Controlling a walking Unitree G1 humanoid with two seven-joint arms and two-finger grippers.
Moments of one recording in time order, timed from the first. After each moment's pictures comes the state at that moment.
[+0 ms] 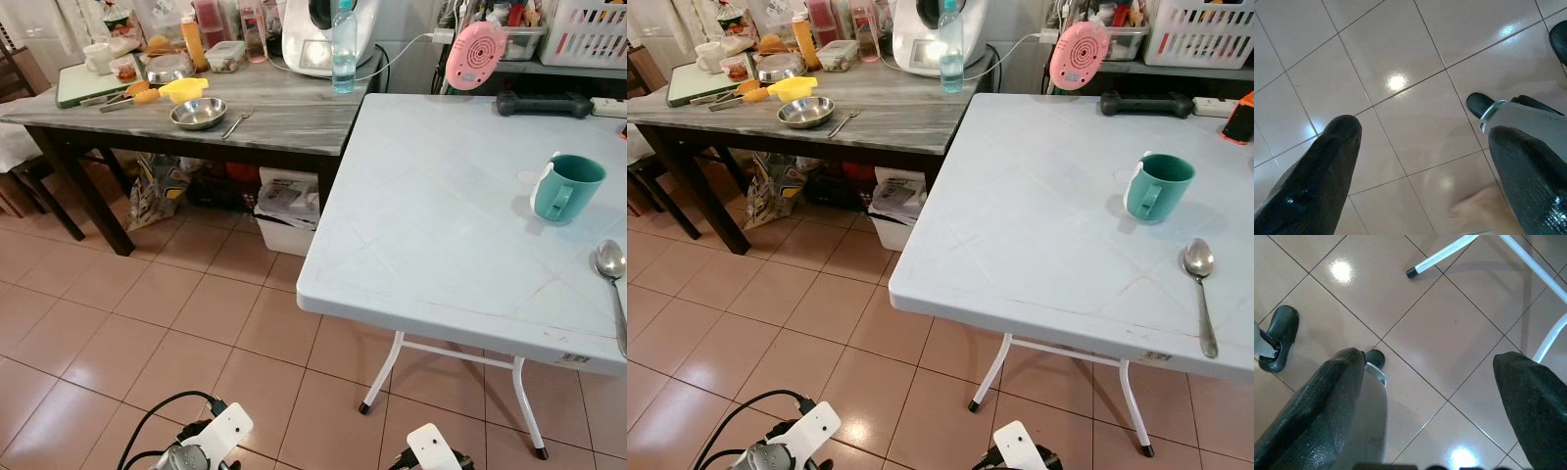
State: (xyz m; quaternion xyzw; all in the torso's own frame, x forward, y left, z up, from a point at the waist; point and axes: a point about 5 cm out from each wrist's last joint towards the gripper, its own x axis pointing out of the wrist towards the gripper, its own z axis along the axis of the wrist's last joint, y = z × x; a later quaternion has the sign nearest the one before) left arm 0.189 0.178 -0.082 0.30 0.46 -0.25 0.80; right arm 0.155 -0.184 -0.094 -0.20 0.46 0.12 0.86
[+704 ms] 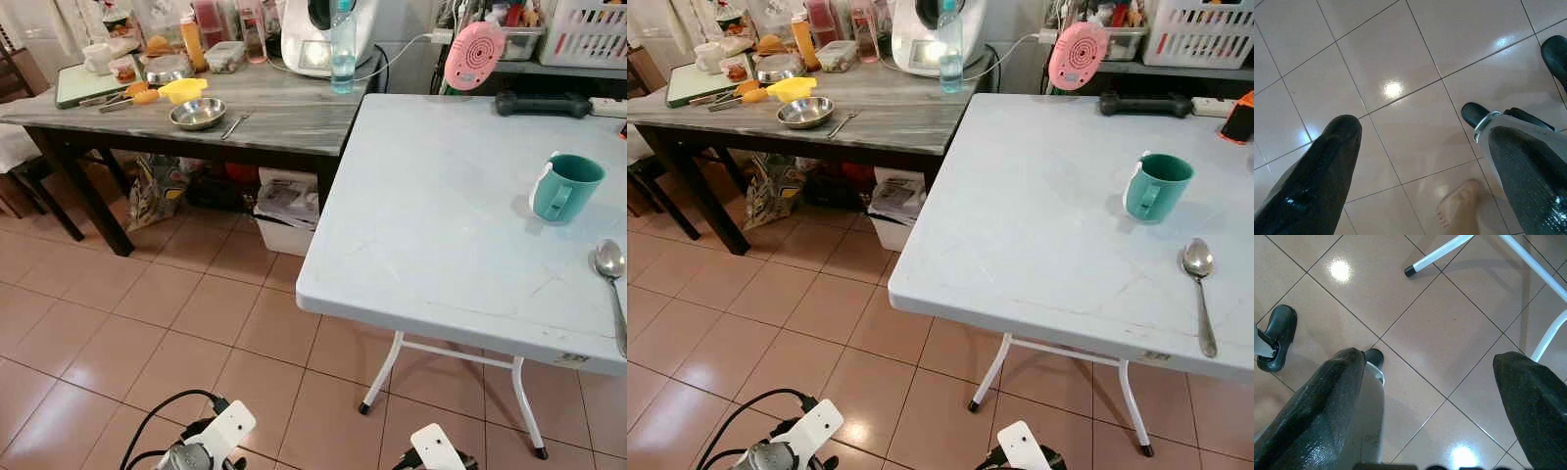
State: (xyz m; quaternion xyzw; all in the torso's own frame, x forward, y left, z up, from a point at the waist) left arm 0.191 0.174 -0.081 0.28 0.45 -0.25 0.81; right arm 0.155 -0.186 -0.094 -0.20 0.46 0.11 0.86
